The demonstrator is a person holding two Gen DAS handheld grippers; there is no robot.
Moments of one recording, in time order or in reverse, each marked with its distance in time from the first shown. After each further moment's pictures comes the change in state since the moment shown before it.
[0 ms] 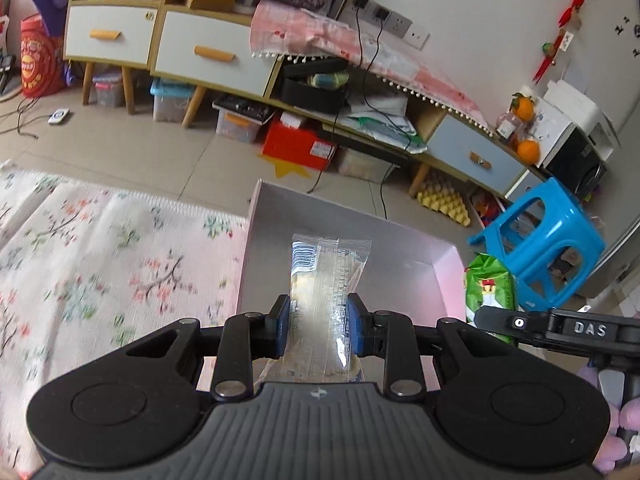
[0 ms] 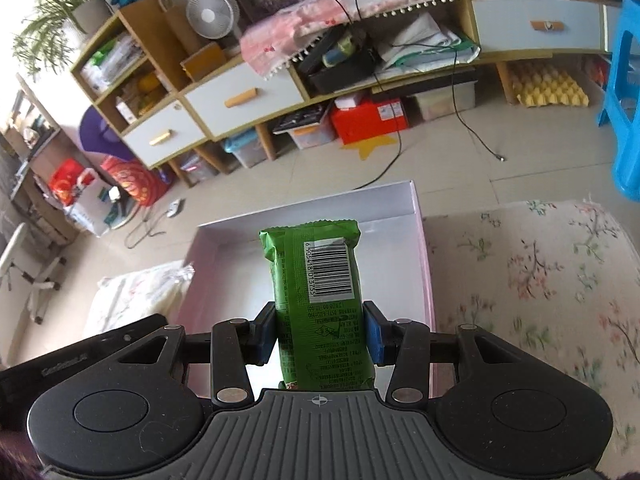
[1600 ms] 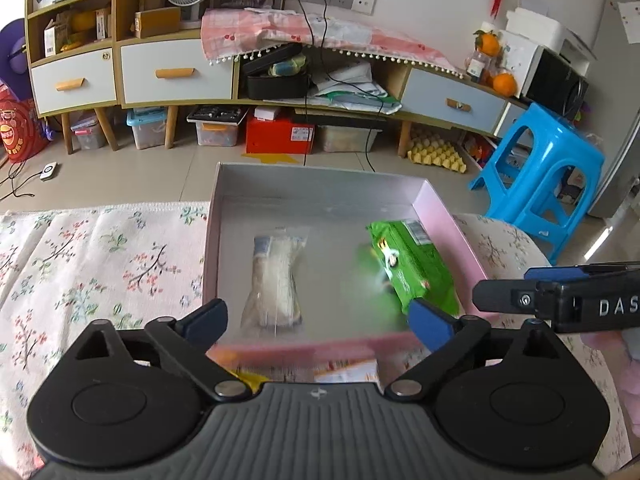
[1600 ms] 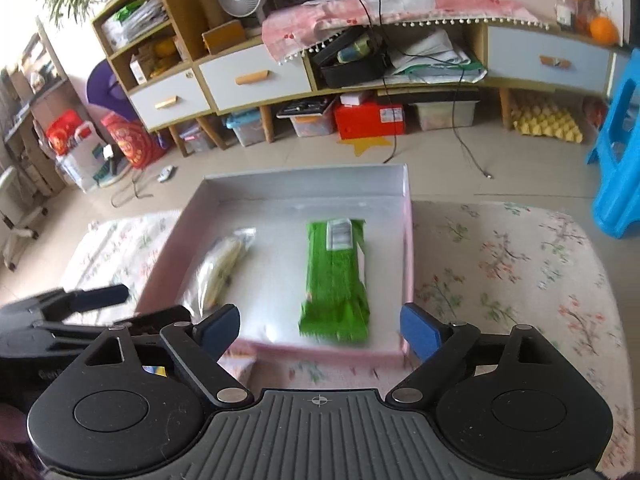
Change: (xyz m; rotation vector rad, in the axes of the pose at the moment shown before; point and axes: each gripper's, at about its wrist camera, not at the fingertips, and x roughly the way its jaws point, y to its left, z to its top) left arm -0.022 -0.044 -0.025 0.231 0.068 0.069; right arm -0.048 0.026 -0.034 -0.167 0.013 -0.080
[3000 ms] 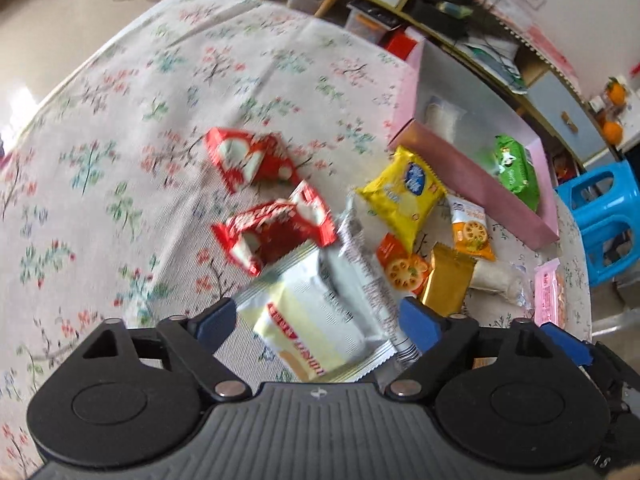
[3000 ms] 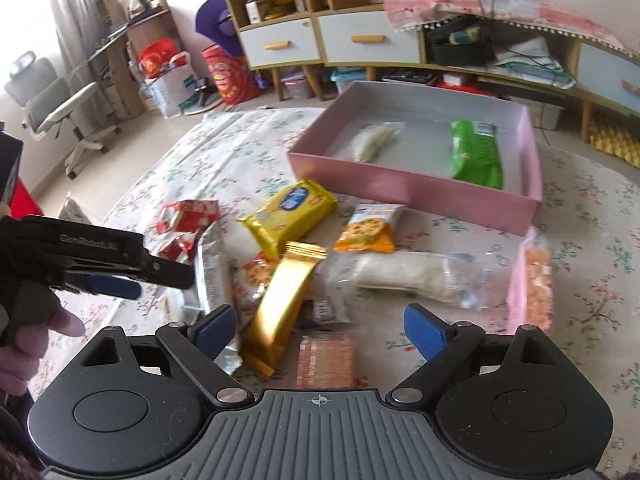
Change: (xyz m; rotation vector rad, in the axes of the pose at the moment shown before) left arm -0.079 0.070 -0.111 -0.520 0.257 0.124; right arm -0.044 0.086 -0.124 -0.224 0.046 0.176
